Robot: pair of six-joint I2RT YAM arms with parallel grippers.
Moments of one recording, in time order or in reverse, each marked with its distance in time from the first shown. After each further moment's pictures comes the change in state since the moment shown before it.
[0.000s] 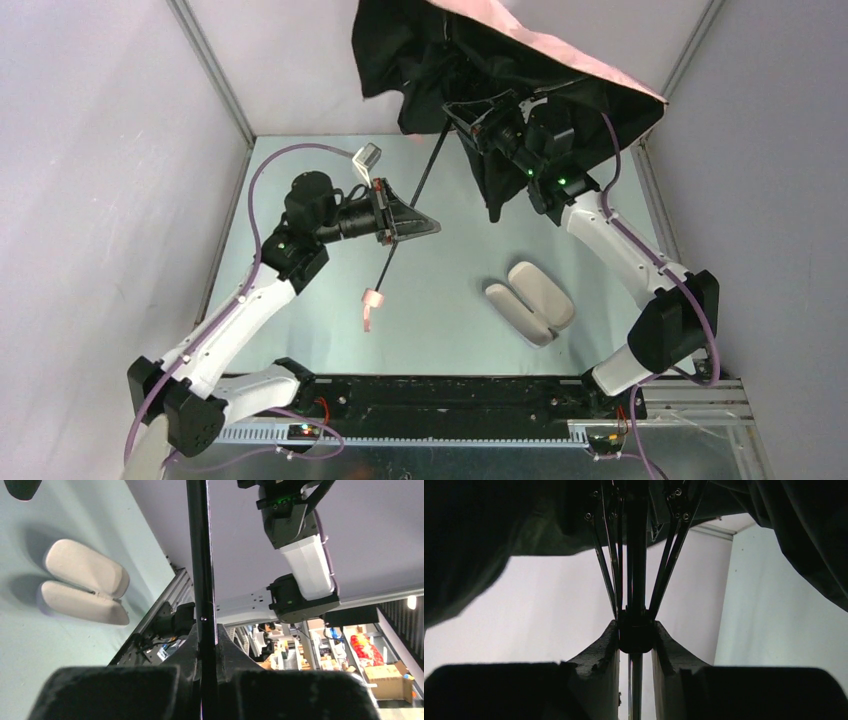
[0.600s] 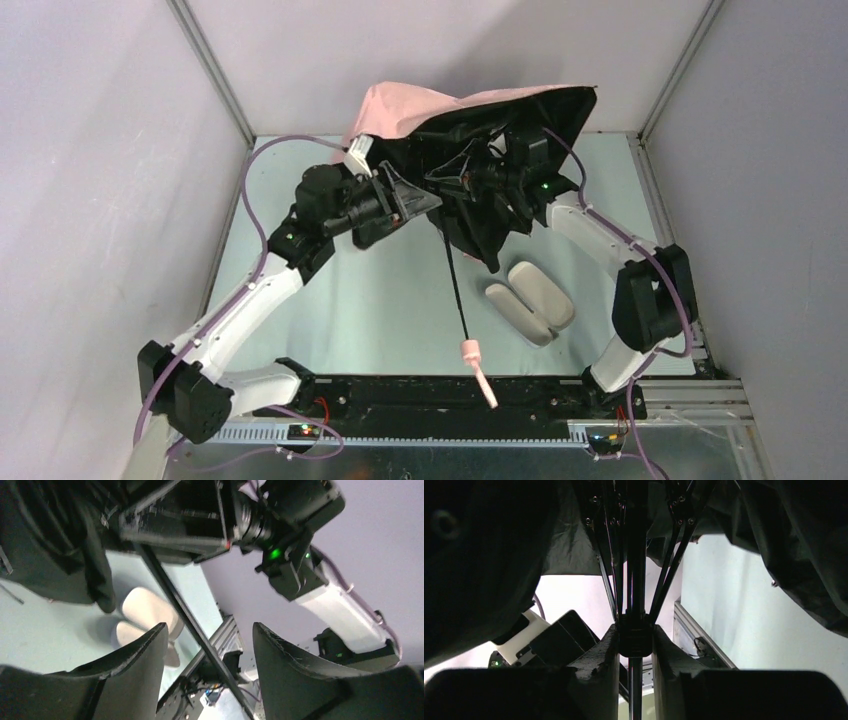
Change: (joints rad) left arm 0.001 0.066 0.033 -0.034 -0.261 0.131; right arm -0.048 0.100 -0.111 -0.109 -0.496 -0.004
